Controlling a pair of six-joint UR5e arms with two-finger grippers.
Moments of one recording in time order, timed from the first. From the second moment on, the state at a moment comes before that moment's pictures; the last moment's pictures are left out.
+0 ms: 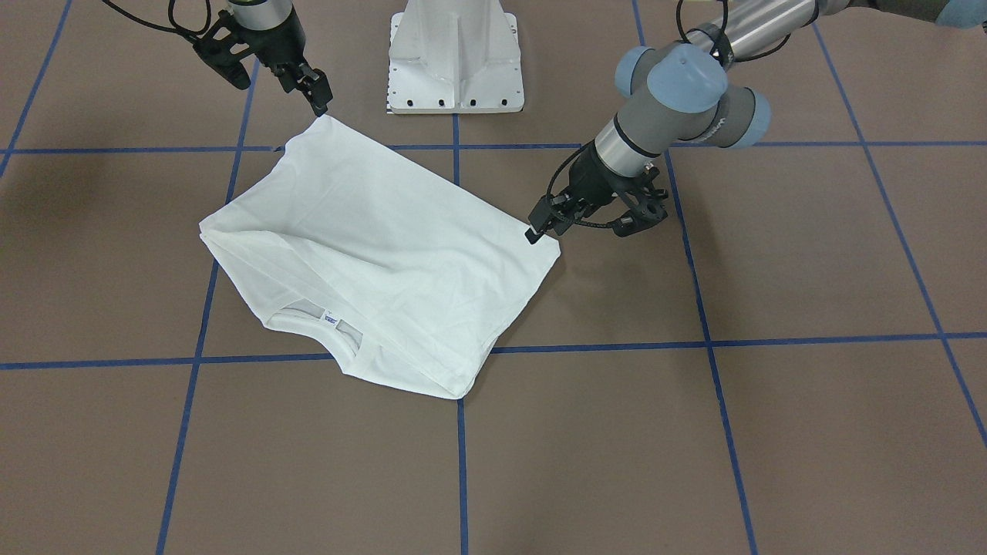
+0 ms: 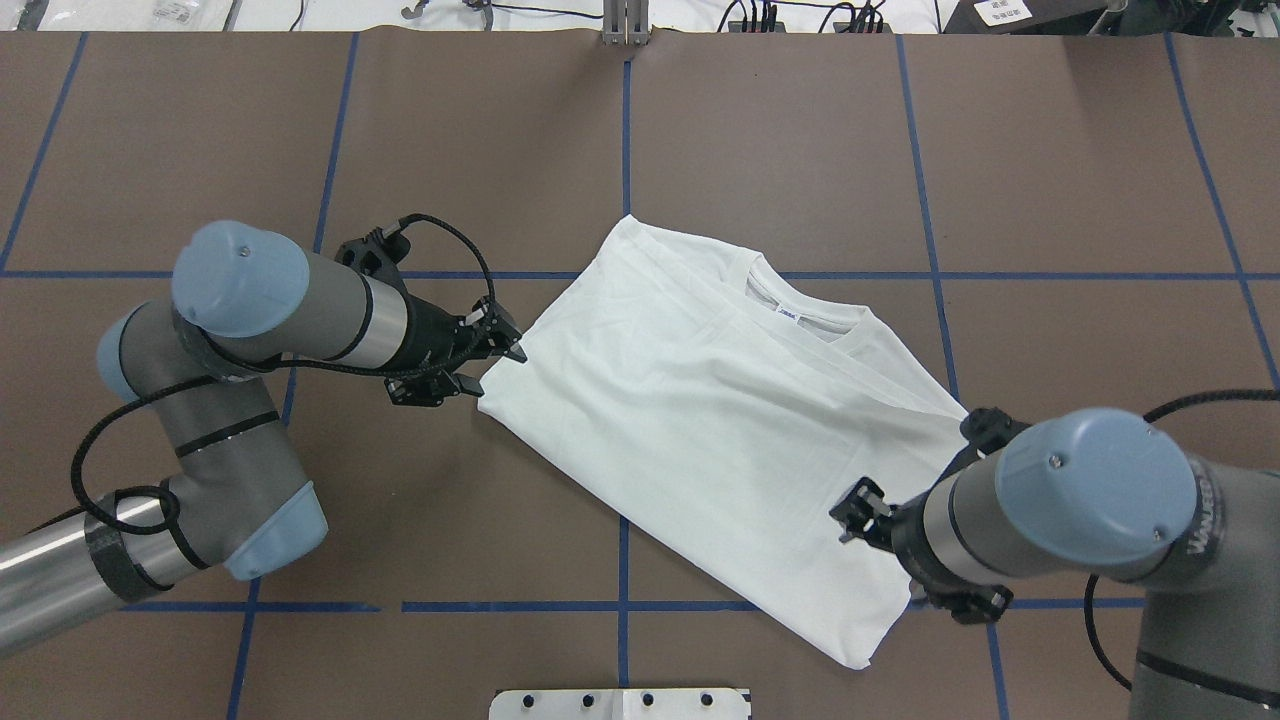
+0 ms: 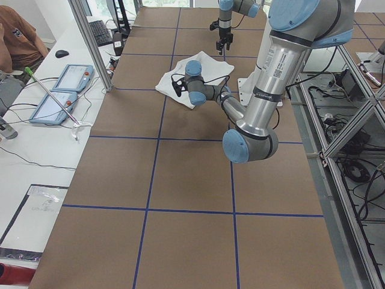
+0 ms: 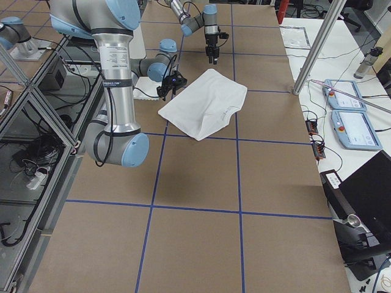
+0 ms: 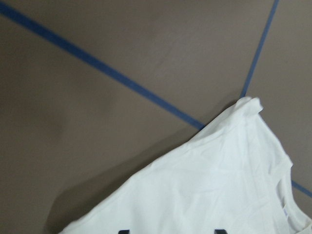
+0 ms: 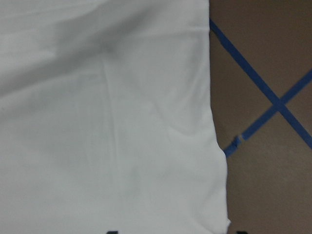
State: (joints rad) left arm -0.57 -2.01 -1.69 -2.18 -1.98 -1.85; right arm 0.39 -1.40 2.28 -1.68 1.86 2.04
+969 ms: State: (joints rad) left arm -0.46 -2.01 -1.68 -2.10 -1.84 -1.84; right arm 0.68 -1.21 2.10 -1.67 1.90 1.81
